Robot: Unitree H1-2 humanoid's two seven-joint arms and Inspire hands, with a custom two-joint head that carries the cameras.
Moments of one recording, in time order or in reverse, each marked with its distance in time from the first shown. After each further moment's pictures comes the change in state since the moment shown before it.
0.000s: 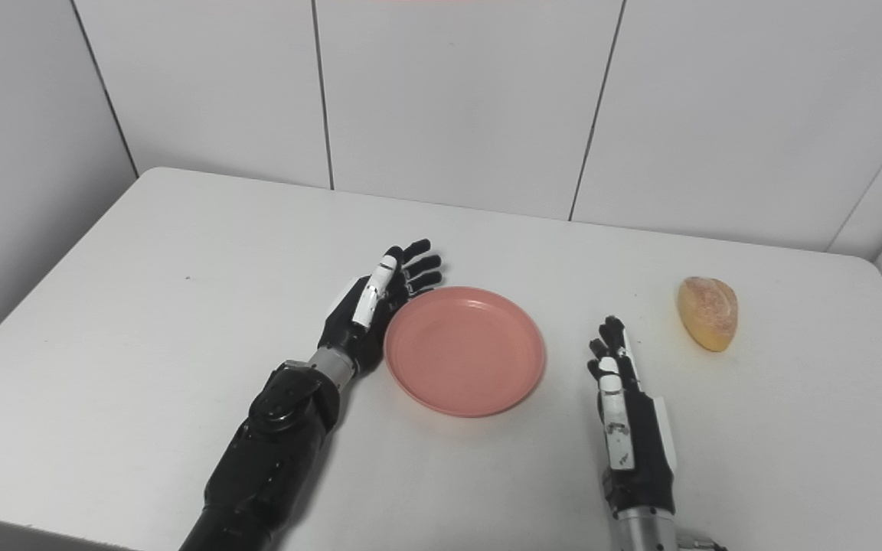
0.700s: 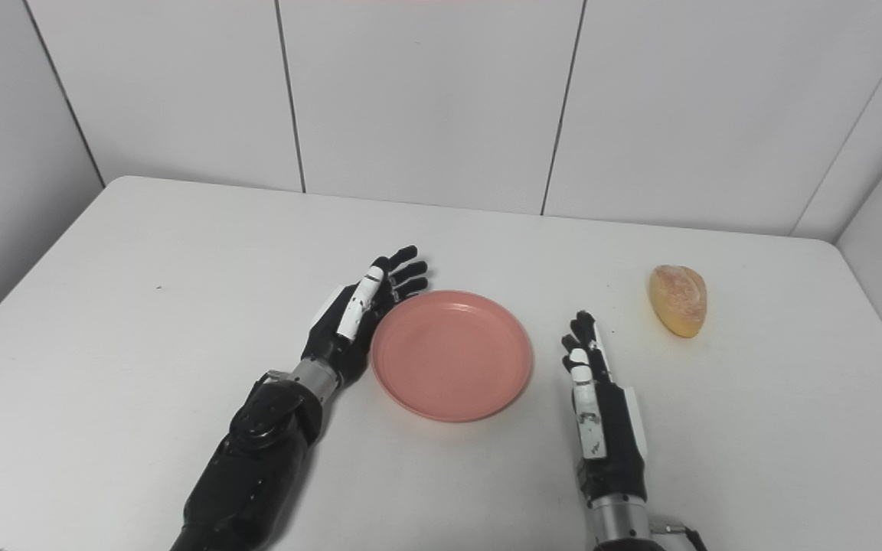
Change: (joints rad) left arm 0.009 0.005 -0.035 0.006 0.022 -0.033 -0.023; right arm 0.012 0.013 0.004 -0.020 -0.006 0.027 -0.026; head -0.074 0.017
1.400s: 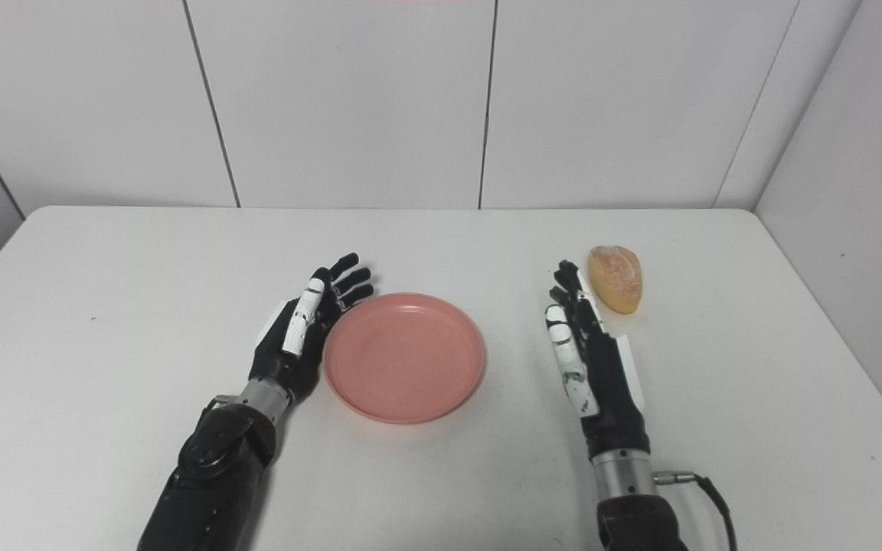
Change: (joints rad) left arm 0.021 -0.004 0.005 -0.027 -0.001 0.002 -0.001; right arm -0.039 -0.078 -0.040 -0.198 -0.222 0.071 -0.073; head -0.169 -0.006
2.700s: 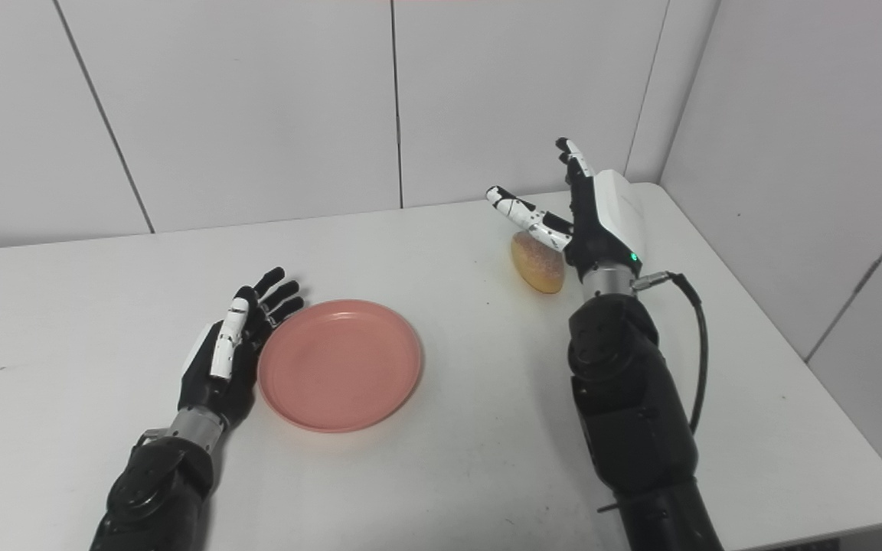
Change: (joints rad) left arm 0.006 0.013 0.009 -0.008 -0.007 0.004 -0.022; right arm -0.405 -0.189 -0.047 0.195 -0.480 0.464 0.003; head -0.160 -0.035
